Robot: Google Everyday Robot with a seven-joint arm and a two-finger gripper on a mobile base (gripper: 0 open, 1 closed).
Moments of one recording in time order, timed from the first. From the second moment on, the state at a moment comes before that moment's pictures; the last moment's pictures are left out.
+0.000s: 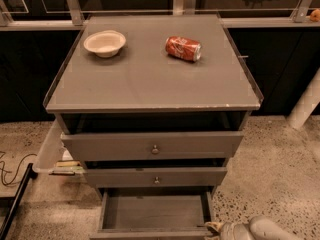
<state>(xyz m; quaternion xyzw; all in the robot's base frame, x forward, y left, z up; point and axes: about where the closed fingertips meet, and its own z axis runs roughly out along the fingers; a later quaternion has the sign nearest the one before) 0.399 -0.244 0.173 -0.60 0.71 0.18 0.31</state>
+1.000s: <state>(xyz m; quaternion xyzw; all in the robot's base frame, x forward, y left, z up) 0.393 -0.241 0.166 -0.60 0.71 0.21 0.30</state>
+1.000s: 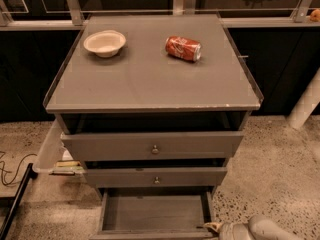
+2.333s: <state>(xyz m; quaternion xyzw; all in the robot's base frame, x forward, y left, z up) 0.368 -0.242 0.170 -0.59 0.71 0.23 0.30</state>
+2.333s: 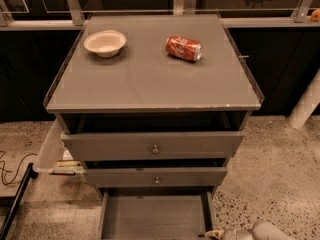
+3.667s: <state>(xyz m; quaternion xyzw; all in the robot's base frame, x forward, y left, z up) 0.368 -0.242 0.170 -0.59 0.71 0.23 0.30</state>
